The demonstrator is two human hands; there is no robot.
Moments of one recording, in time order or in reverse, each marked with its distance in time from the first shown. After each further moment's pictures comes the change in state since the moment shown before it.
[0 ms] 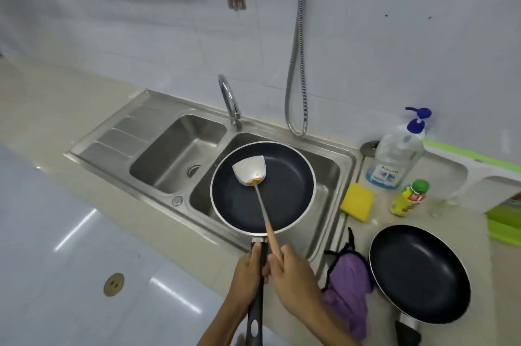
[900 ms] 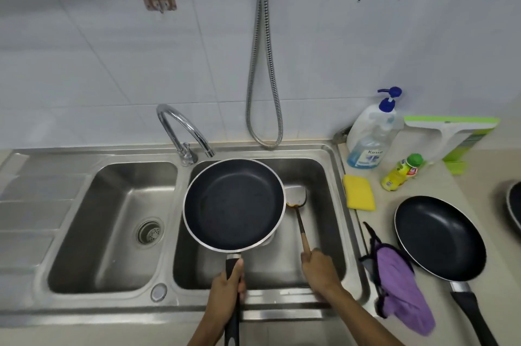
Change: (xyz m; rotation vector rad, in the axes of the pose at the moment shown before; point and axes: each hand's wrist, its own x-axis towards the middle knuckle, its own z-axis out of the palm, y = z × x) left_hand 0.205 -0.025 -0.122 0.043 -0.346 -0.088; right_hand 0.172 0.036 0.087 0.168 0.322 0.631
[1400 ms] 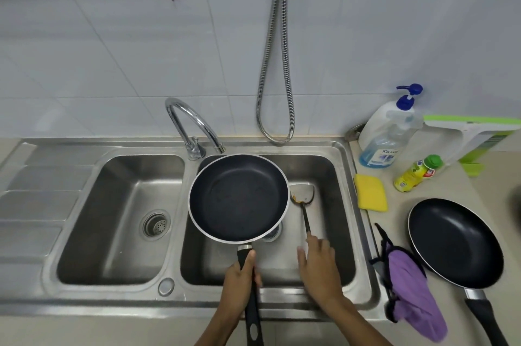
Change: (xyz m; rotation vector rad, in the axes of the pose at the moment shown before) left_hand 0.004 0.008 0.007 0.036 -0.026 0.094; right_hand -0.018 -0.017 0.022 -0.233 0.263 -0.297
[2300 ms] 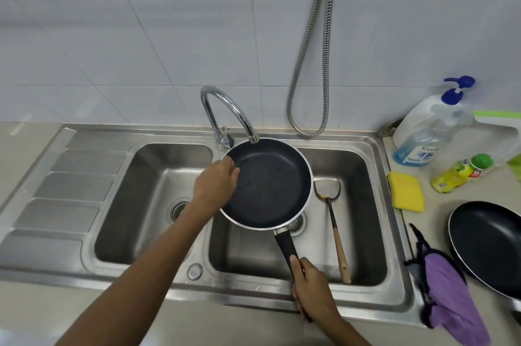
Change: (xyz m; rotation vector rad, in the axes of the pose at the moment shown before) left_hand 0.107 0.138 -0.121 1.025 0.300 0.467; right_hand -0.047 -0.043 0.050 0.453 -0.244 0.099
